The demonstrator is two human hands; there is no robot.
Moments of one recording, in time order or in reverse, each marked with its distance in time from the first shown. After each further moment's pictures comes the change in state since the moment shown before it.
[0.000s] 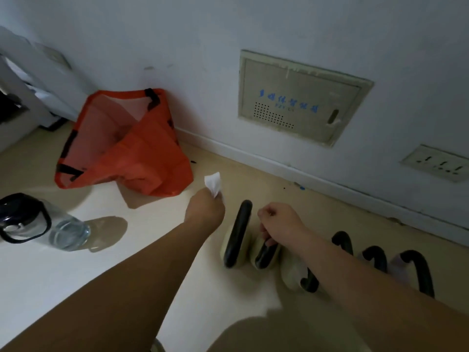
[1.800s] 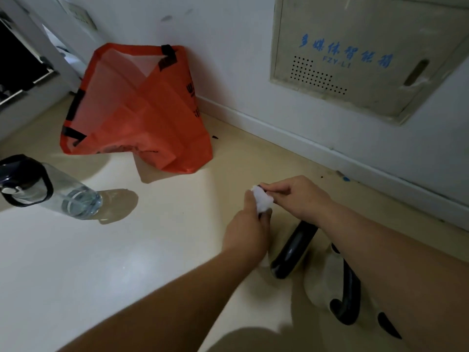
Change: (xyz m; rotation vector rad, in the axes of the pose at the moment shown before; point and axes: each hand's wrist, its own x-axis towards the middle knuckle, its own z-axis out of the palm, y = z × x) left_hand 0.007 -0.048 0.121 0.044 0.041 0.143; right_hand 0.139 0.034 0.006 -0.285 -0.206 -0.398
